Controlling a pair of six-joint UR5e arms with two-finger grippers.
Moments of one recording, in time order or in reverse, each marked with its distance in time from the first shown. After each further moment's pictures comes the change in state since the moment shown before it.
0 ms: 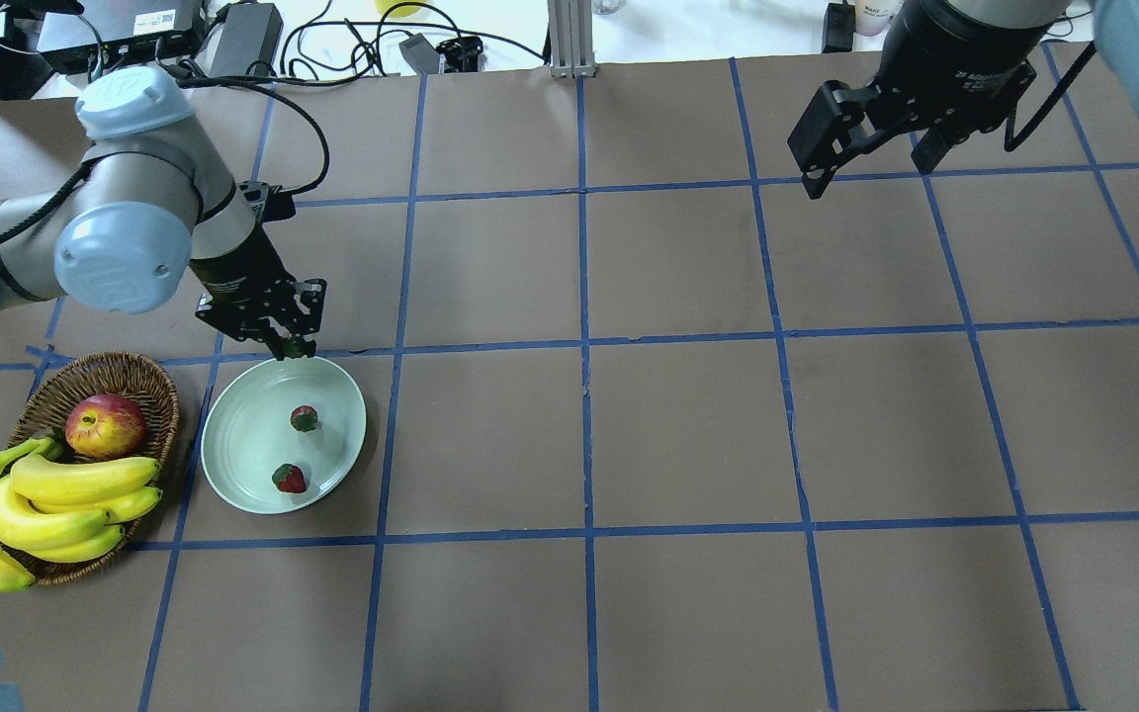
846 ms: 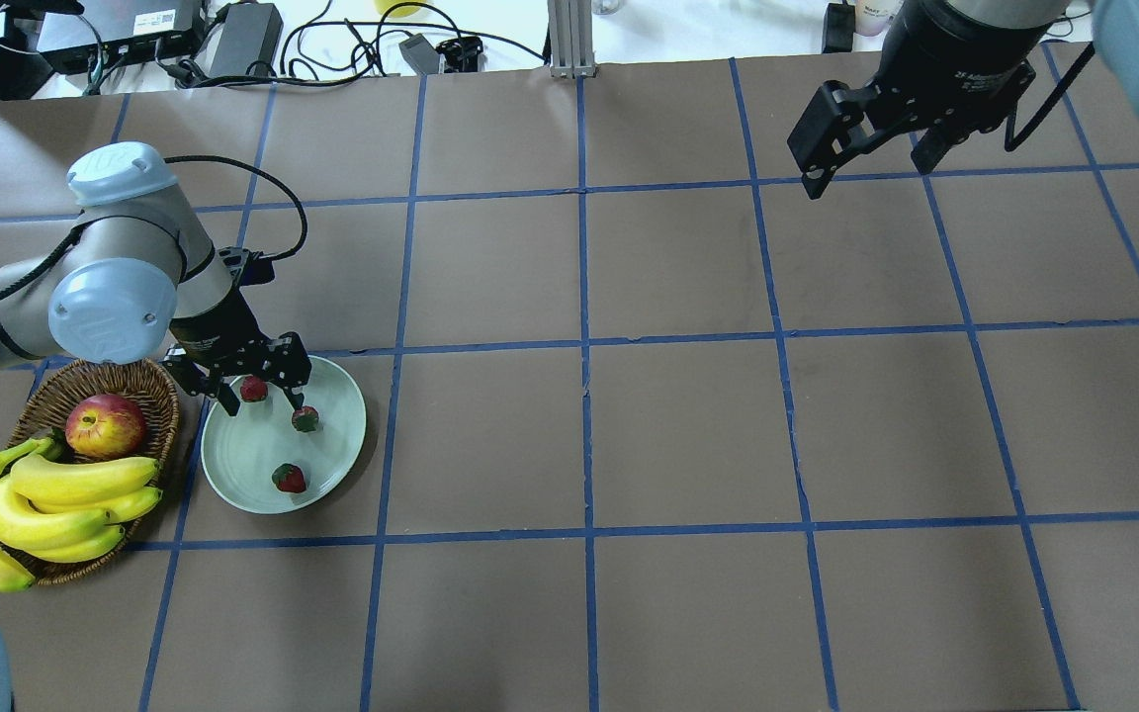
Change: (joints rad) left arm 0.054 -0.009 -0.102 0.041 0.053 0.068; right arm 0.000 0.000 0.000 -0.001 0.000 0.000
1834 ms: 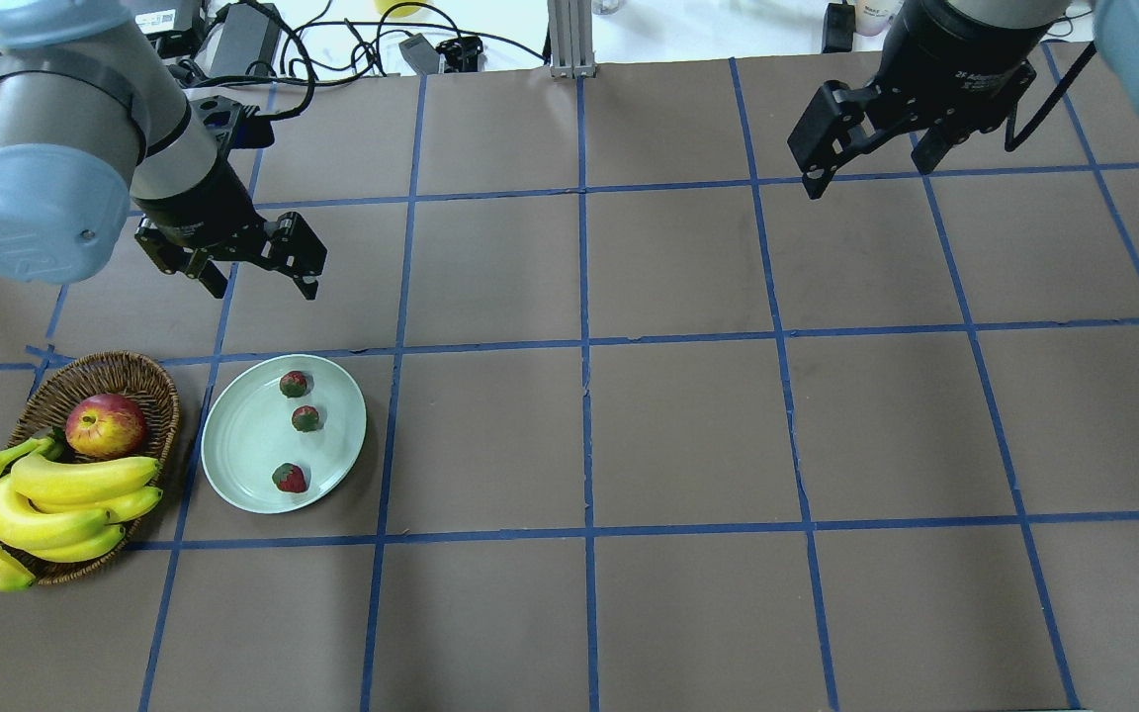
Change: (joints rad) left arm -0.164 0.206 0.207 -0.149 -0.033 -0.014; right arm 0.000 -0.001 0.000 0.001 0.000 0.000
